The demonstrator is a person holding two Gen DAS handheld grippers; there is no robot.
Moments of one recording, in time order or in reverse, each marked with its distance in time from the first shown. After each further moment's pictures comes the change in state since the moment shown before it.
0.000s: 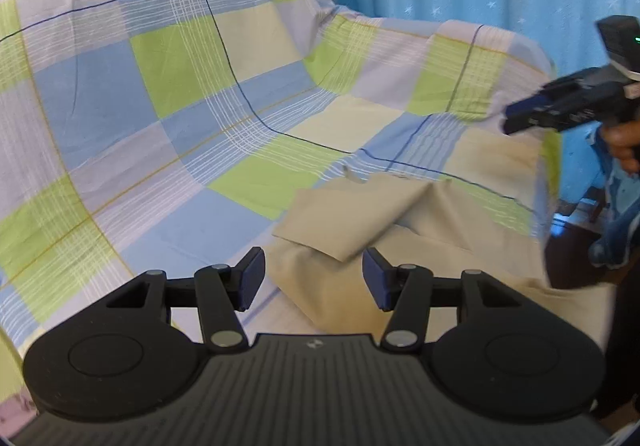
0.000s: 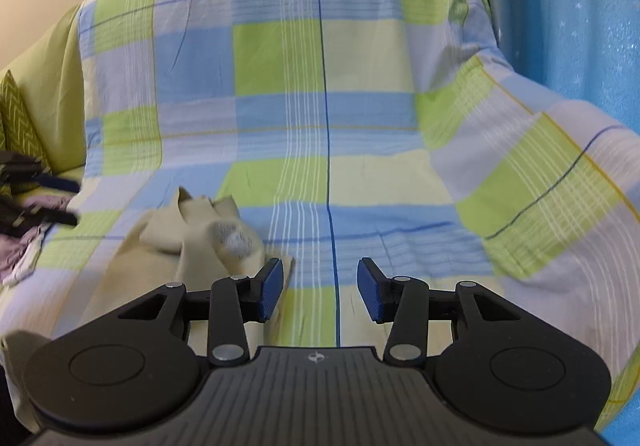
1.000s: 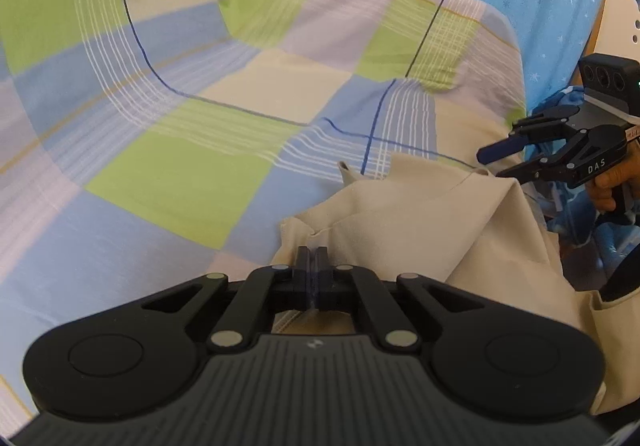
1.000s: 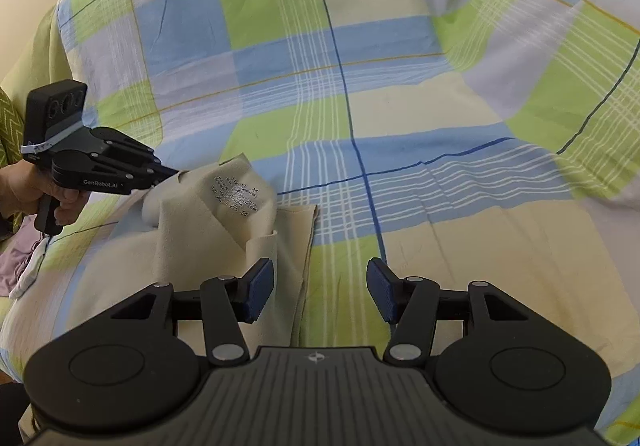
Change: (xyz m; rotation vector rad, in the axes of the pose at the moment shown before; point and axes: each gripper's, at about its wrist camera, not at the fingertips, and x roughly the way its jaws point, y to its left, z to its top) left arm 0.136 0.054 0.001 0.031 0.044 -0.436; right arm 0.069 -0.001 -0.028 0.130 0.089 0.102
